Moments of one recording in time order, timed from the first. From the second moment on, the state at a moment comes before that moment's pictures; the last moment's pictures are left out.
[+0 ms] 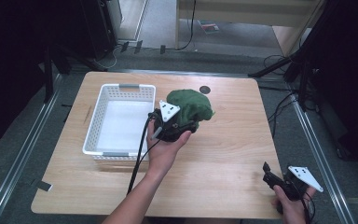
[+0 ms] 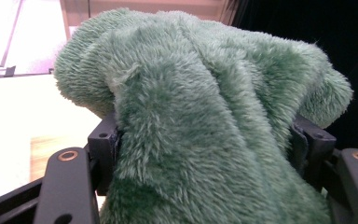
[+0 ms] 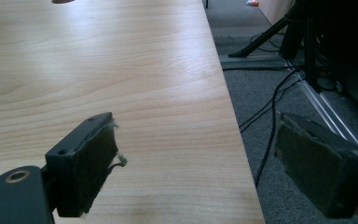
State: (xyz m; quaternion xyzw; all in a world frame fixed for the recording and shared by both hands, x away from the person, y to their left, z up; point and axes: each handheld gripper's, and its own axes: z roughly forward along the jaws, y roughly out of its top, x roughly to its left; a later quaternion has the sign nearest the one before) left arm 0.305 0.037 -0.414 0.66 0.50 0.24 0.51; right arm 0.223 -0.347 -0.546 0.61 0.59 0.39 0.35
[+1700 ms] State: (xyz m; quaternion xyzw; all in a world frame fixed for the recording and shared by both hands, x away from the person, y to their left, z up) left arm 0.353 0.223 -0.475 0.60 0.61 0.26 0.45; right arm 0.223 -0.346 -0.546 0.61 0.59 0.39 0.35
